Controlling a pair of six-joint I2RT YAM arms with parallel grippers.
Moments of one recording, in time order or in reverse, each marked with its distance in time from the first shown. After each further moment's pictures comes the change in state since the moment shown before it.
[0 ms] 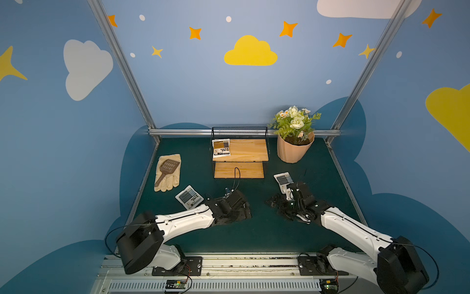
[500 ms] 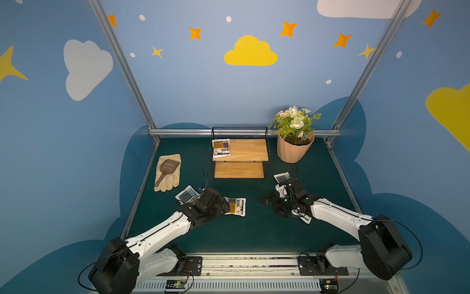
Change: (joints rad) left arm 0.281 -0.217 -0.188 -0.010 0.046 0.057; right arm -0.002 0.244 0.090 0.100 -0.120 -0.058
